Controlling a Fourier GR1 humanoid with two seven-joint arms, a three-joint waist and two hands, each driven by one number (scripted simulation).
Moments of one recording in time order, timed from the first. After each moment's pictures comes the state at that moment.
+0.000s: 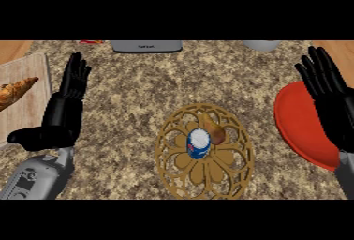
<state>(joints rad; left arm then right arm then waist) -0.28 0.37 -0.24 -1.60 0.20 0.41 -0.08 -0.23 -0.55 0.15 -1.72 -0.43 -0.15 -0.02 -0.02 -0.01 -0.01</state>
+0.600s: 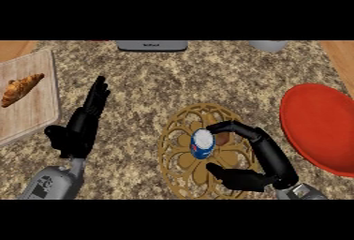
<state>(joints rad) -0.21 0.33 -0.31 -1.53 0.23 0.34 0.01 -0.18 -0.43 0.54 -1.73 -0.07 -0.20 -0.08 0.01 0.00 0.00</state>
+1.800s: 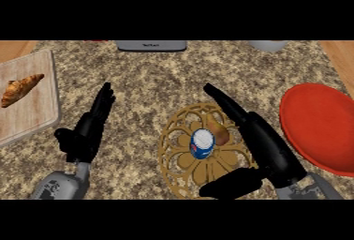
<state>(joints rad) -0.17 0.27 -0.28 -1.52 0.17 0.29 0.03 -0.38 -0.37 0.52 -1.95 0.14 -0.09 0.56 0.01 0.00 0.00</state>
